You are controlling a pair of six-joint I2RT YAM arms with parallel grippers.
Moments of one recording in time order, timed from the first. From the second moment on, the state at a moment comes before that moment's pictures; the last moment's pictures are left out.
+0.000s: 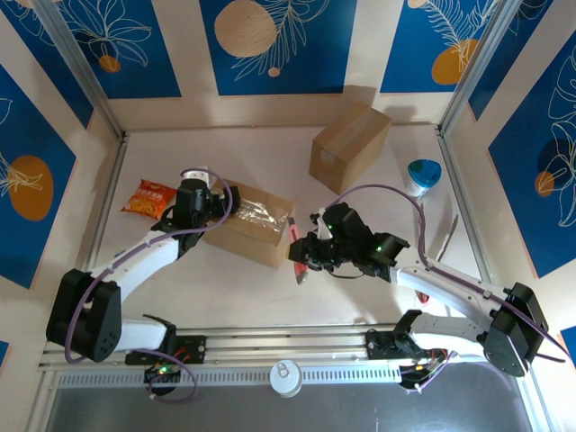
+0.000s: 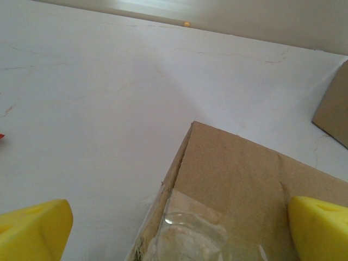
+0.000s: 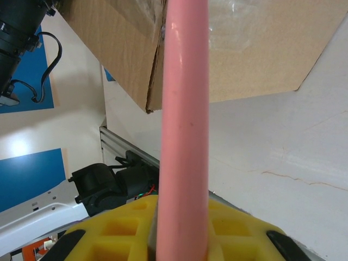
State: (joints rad) left arm -0.37 1.33 0.73 0.06 -0.16 -0.37; right arm 0.83 1.12 0.78 -0.36 -0.41 1.10
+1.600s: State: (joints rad) left arm -0.36 1.36 0.74 0.08 -0.18 -0.36; right arm 1.07 1.06 0.77 -0.37 -0.32 1.22
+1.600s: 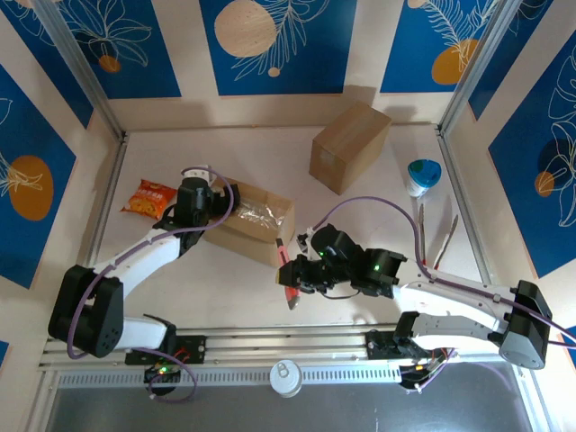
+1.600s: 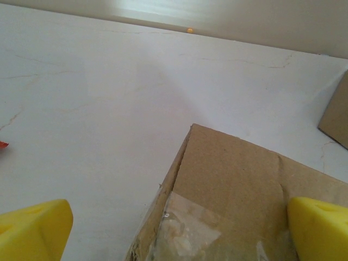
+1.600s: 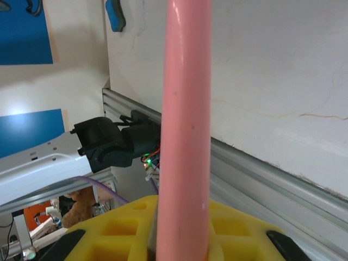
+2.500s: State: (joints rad) left arm -0.36 1.35 0.84 -0.09 -0.17 -0.32; right arm 0.40 1.10 0.51 -0.32 -0.42 0.87
